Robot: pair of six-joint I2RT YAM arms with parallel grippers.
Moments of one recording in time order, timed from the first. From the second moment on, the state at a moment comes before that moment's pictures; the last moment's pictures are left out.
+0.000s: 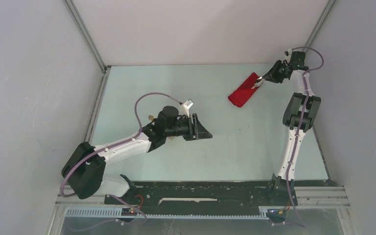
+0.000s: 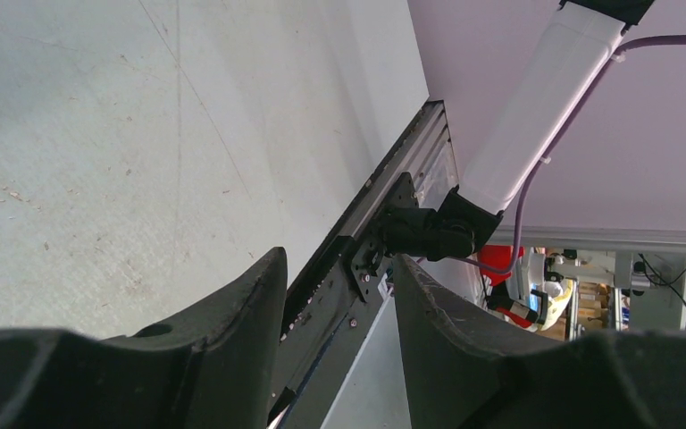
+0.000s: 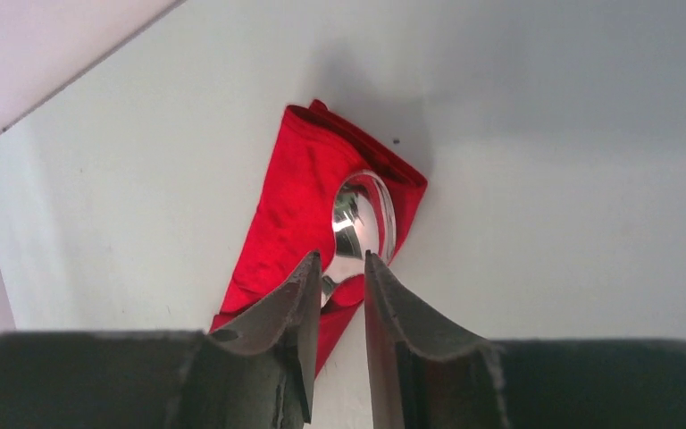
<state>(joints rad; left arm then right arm) -0.75 1.35 0.75 0.20 0.49 -0.91 -0.26 2.53 2.27 -0.58 -0.53 0.34</state>
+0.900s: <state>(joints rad) -0.75 1.35 0.75 0.20 0.49 -0.91 -0.26 2.65 2.40 -0.59 -0.53 0.33</state>
